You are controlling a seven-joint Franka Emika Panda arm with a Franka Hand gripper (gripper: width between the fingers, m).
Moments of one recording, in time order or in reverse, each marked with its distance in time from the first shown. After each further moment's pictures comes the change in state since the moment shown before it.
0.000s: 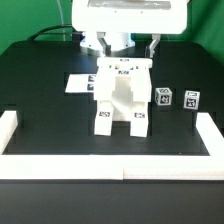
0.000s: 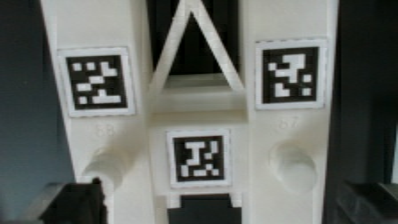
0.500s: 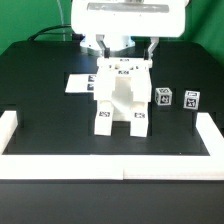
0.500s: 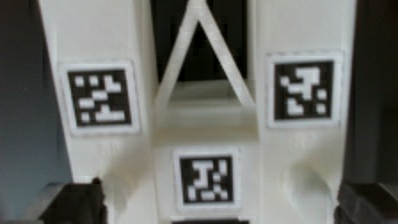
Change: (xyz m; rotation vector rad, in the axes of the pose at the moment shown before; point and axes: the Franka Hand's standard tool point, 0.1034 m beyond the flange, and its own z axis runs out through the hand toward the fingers) arm -0.017 0.004 0.017 -0.012 0.010 -0.002
